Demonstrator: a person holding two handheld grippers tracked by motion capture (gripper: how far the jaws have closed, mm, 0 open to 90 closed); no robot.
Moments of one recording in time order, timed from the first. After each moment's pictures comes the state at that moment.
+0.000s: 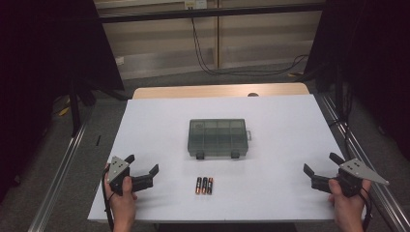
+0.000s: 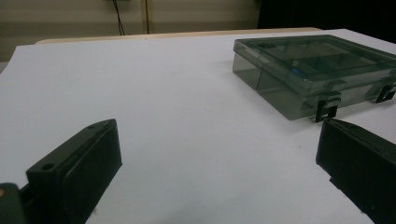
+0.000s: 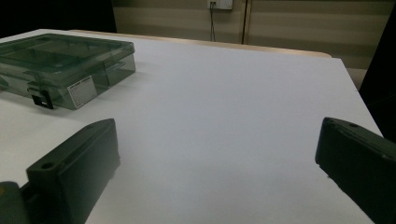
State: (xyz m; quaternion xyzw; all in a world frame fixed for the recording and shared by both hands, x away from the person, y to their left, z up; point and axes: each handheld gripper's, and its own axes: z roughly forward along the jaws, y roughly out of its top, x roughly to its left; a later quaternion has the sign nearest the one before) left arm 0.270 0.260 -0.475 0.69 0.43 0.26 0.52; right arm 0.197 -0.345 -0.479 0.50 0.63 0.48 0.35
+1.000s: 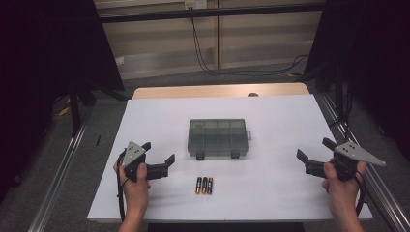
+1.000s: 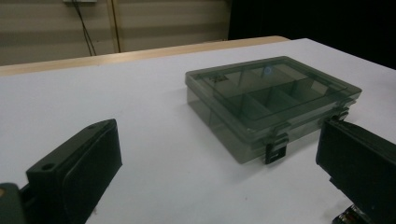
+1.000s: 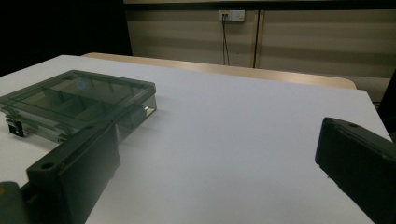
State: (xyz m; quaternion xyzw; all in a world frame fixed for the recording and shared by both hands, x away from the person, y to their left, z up) left arm 0.292 0.206 -0.437 0.72 0.39 0.22 0.53; right arm 0.224 -0.323 -0.434 0.49 0.63 0.50 0.33
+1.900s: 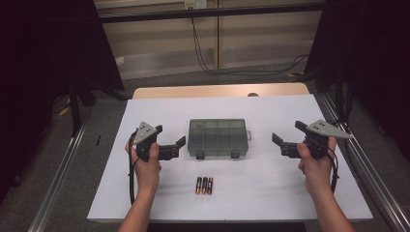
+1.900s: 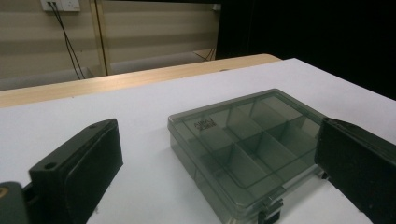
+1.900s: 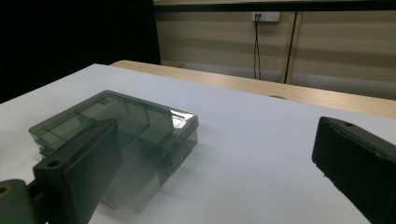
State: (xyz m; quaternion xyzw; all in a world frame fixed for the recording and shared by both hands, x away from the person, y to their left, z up) left arm 0.333 0.178 -0.417 0.71 0.38 0.21 0.55; right arm 0.281 -0.271 -0.412 0.47 0.65 0.52 0.29
